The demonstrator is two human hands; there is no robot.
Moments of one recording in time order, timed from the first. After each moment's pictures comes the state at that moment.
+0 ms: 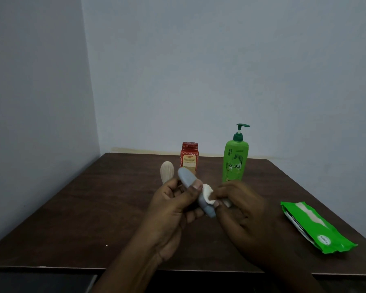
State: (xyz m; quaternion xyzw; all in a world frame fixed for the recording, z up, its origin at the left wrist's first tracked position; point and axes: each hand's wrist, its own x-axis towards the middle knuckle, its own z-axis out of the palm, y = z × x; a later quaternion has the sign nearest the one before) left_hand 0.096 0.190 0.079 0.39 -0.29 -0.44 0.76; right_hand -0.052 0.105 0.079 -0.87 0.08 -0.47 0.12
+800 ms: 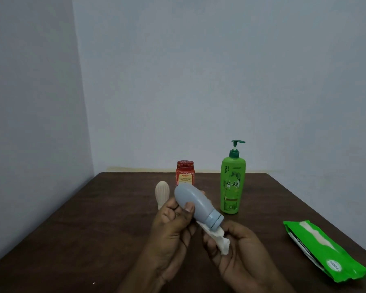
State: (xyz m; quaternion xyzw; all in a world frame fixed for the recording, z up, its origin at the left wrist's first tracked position) left_hand 0.107 0.145 0.062 0.26 -0.25 -0.44 0.82; right_hand -0.017 0.078 0.059 -0.23 0.14 -0.24 0.93
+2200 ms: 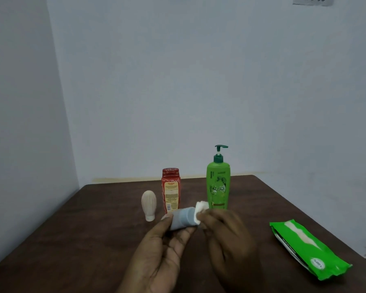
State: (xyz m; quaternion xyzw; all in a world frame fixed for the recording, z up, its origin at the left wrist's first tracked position) left_hand 0.088 0.148 0.079 0.26 -0.04 -0.52 0.81; right_hand -0.029 0.062 0.041 -0.77 0.09 -0.64 -0.02
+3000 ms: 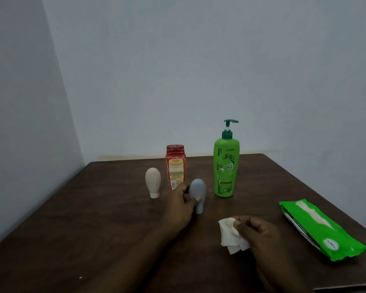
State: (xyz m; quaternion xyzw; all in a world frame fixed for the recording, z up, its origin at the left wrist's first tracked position) left_hand 0.153 0.036 -0.002 0.68 -0.47 -0.18 0.53; right_hand -0.058 0.017 -0.018 -0.57 0.38 -0.46 0.56
